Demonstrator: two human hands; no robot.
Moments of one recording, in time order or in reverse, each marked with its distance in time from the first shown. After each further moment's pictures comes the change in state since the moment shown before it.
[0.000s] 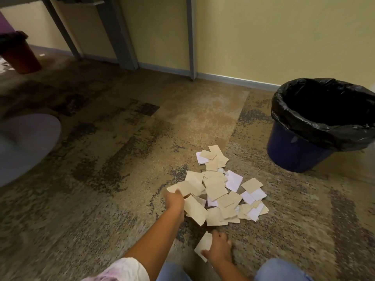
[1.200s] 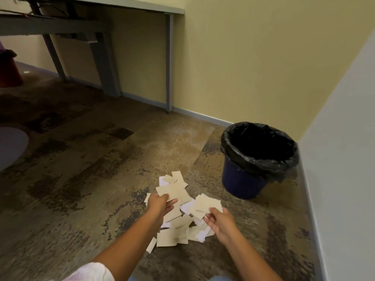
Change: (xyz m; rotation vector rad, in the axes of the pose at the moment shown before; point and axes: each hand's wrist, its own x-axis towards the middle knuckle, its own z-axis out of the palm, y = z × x) left_hand -0.104 0.029 0.061 -0.251 -0.345 0.141; right_hand -0.040 0.052 -0.224 1.437 0.056 0.079
